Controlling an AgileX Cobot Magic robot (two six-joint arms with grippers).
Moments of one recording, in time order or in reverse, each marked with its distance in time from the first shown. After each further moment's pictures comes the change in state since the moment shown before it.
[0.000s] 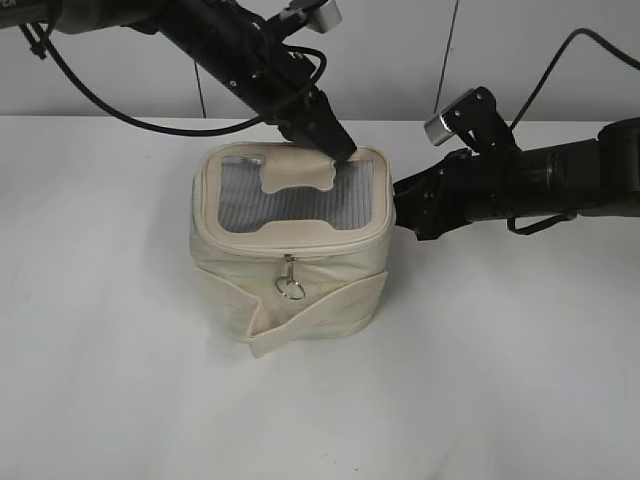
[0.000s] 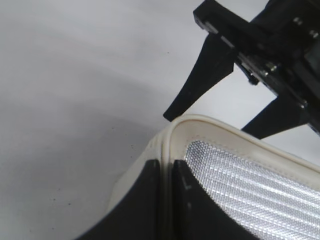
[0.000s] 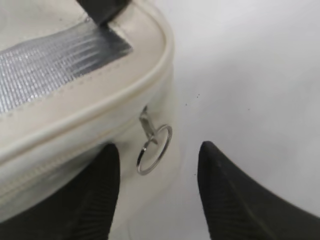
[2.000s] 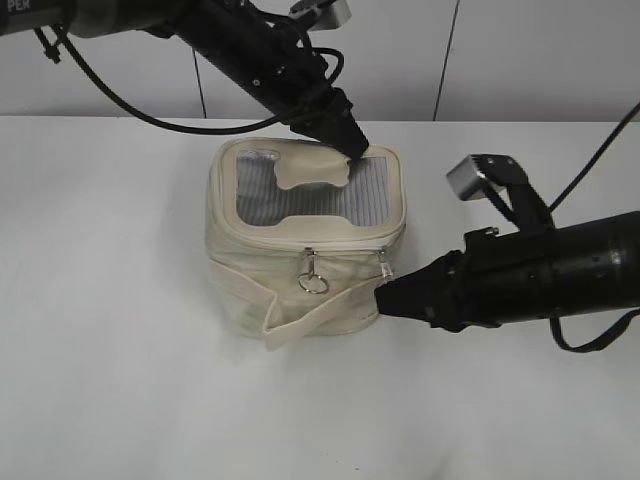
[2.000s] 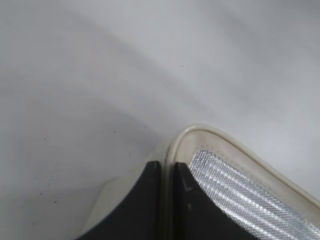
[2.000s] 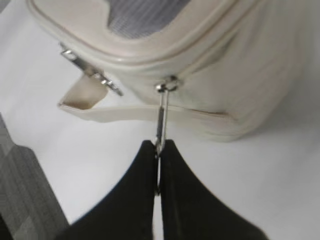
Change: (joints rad) left arm -0.026 0.000 0.002 0.020 -0.094 -0.252; right arm 0.051 -0.318 0.357 -0.188 0.069 0.516
